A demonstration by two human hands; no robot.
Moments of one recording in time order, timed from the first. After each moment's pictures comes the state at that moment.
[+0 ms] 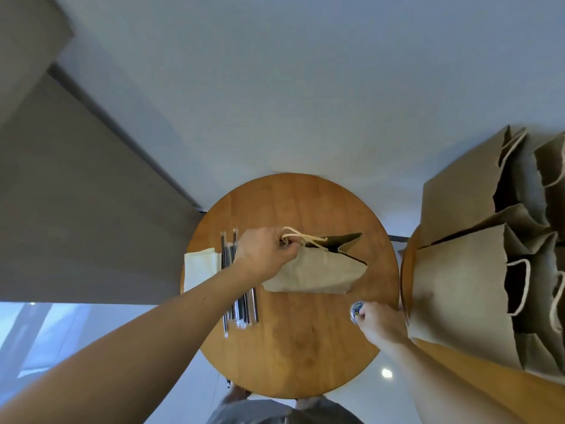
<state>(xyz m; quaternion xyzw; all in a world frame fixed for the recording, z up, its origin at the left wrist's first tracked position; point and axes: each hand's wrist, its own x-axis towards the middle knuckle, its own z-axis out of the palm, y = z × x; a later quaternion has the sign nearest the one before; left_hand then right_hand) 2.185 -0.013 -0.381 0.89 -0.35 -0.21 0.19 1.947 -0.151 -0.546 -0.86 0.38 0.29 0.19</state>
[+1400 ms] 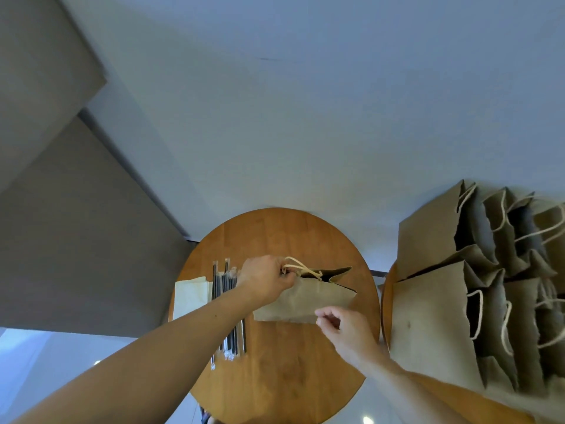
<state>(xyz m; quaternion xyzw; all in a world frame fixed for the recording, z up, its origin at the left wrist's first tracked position) 2.184 -0.017 -0.363 0.88 -0.37 -0.26 0.13 1.985 -0.125 -0.429 -0.83 0.30 0.06 0.46</state>
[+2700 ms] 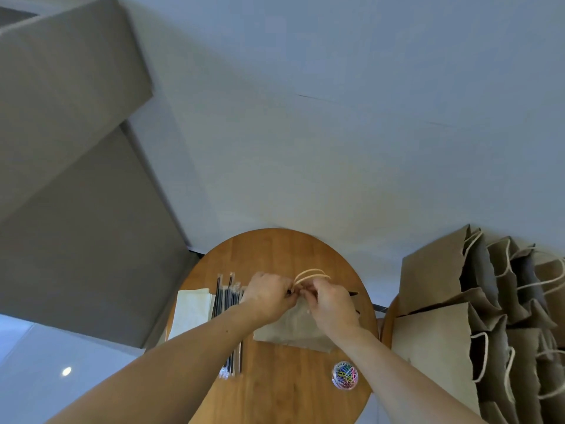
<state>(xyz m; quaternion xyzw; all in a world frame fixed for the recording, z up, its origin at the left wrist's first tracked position) 2.192 -0.004 -0.371 0.88 -0.43 -0.18 0.13 2.081 -0.125 -0.377 -0.92 0.21 -0.06 0.31</state>
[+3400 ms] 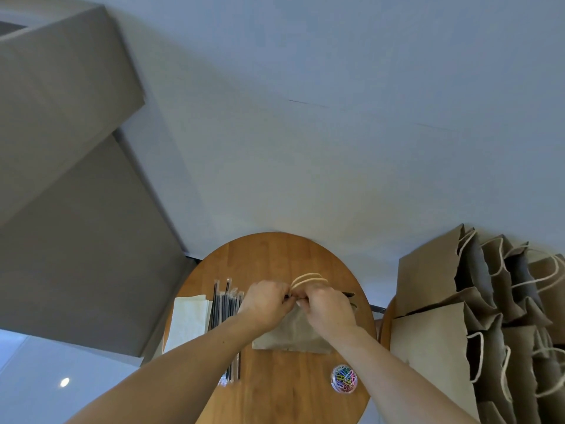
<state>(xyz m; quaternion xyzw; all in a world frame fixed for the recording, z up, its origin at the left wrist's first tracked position) 2.187 -0.005 -0.373 0.87 -0.41 -0.21 0.17 2.087 -0.134 -0.382 -0.97 0.16 0.02 0.16</state>
